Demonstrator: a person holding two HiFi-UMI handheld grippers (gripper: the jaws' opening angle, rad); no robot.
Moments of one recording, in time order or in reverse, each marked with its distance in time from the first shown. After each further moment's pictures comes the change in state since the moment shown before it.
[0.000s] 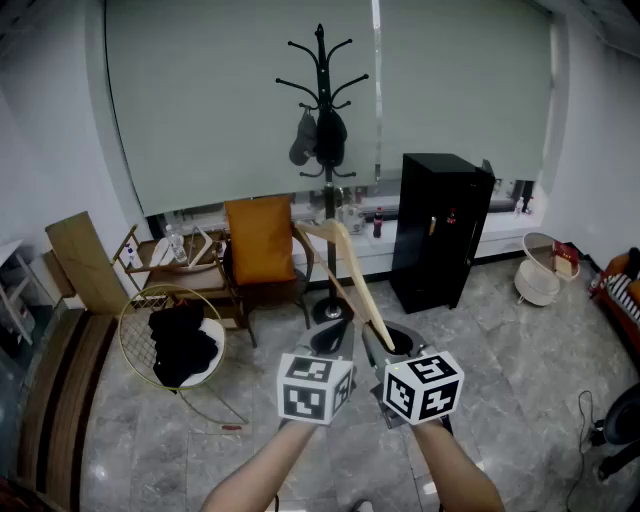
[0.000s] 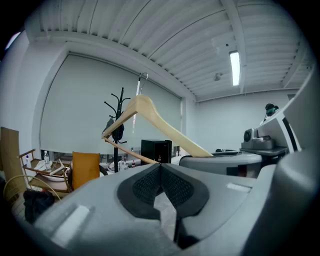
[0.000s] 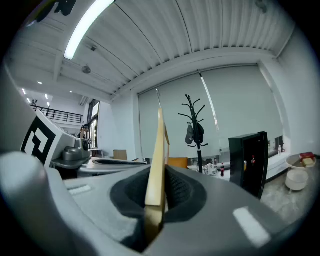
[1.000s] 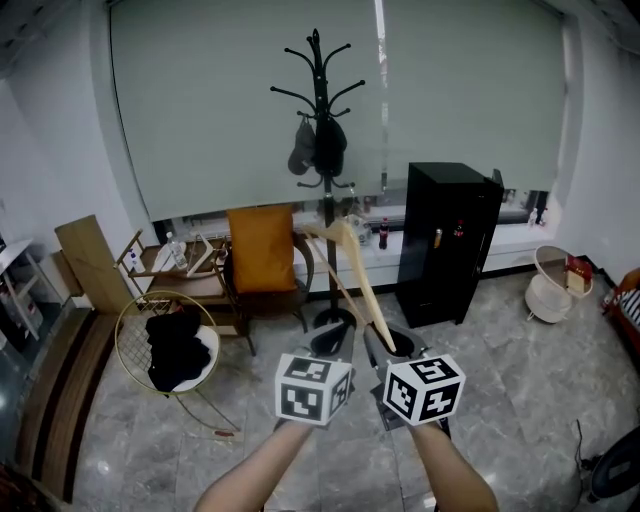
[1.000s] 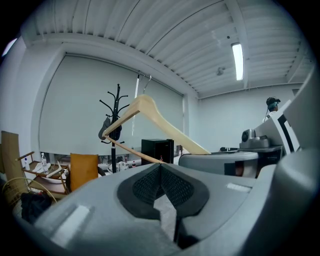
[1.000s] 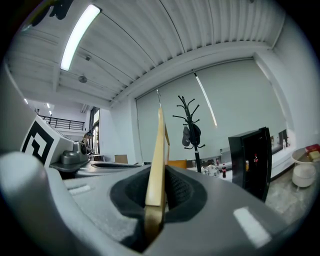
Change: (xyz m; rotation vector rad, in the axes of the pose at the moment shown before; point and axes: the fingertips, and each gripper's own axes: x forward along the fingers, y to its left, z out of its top) left arm 0.084 -0.036 0.010 0.013 0.022 0.035; right arm 0.005 -0.097 0.011 0.056 -0.026 0.043
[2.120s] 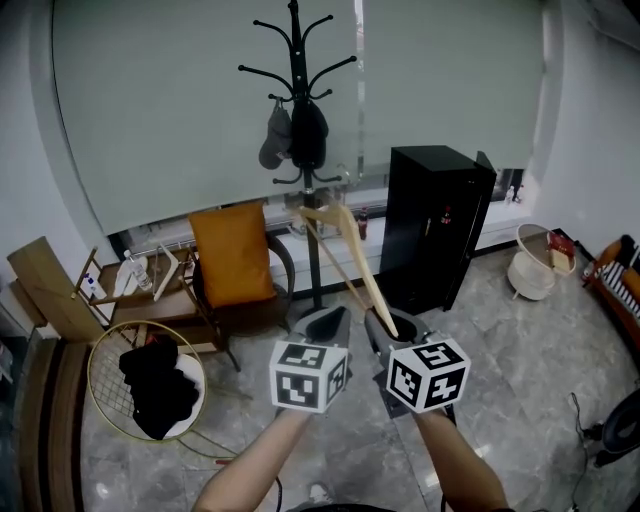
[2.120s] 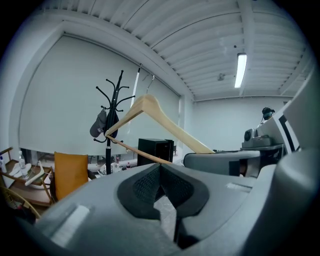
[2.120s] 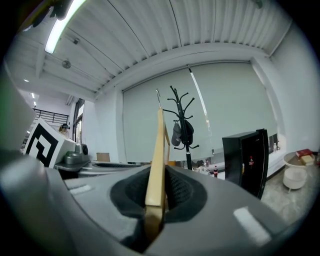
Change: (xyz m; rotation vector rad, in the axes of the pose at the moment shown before) left arm 0.116 0.153 0.012 -0.029 0.004 -0.149; right arm 0.175 -0.040 0.012 -0.008 0.020 -0.159
